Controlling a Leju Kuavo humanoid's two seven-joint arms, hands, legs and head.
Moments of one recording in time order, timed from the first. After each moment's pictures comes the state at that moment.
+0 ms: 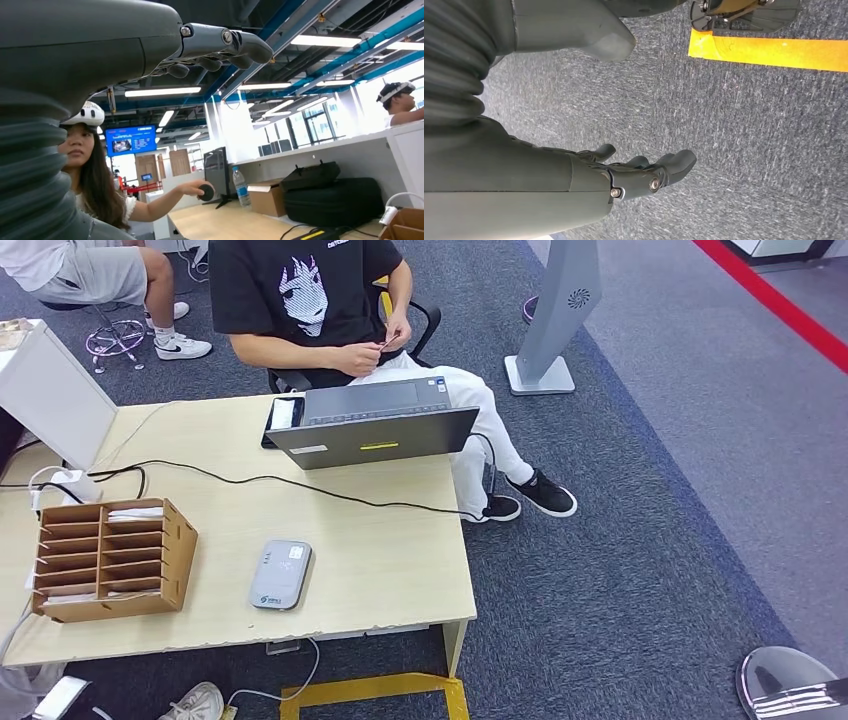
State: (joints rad) left arm 0.53 0.57 0.01 -2.11 -1.40 0.09 0.59; right arm -0.01 0.17 -0.12 -0.21 0.41 -0.41 0.00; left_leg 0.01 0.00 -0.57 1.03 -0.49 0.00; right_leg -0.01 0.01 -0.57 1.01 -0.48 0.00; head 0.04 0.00
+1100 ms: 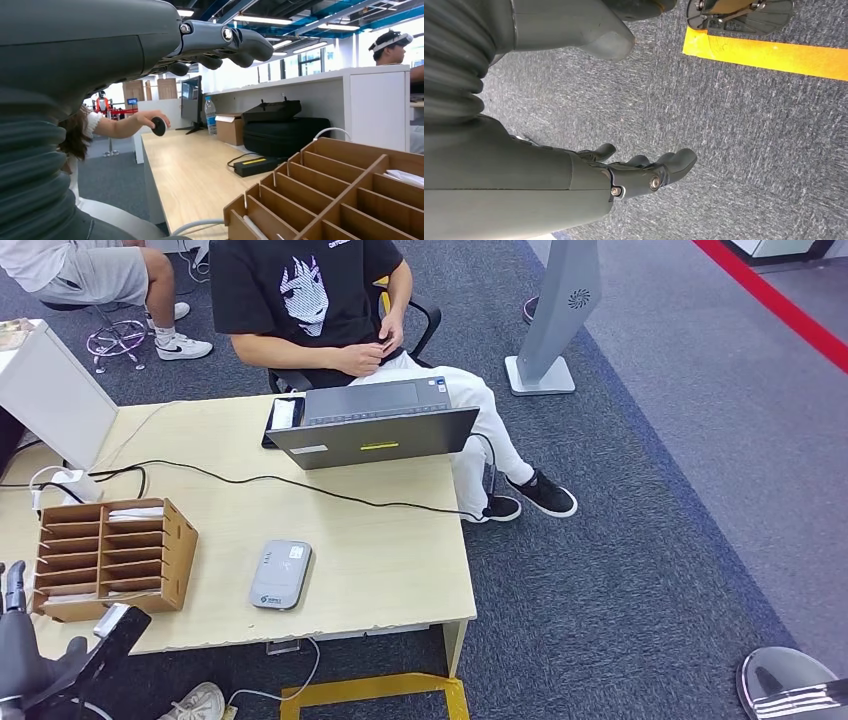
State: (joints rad) left arm 0.12 0.27 -0.02 -1.64 -1.26 0.20 0.27; right arm -0.04 0.17 -0.12 -0.21 0.48 -0.39 0.02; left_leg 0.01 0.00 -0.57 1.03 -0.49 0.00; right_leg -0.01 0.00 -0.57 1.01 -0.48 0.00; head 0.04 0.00
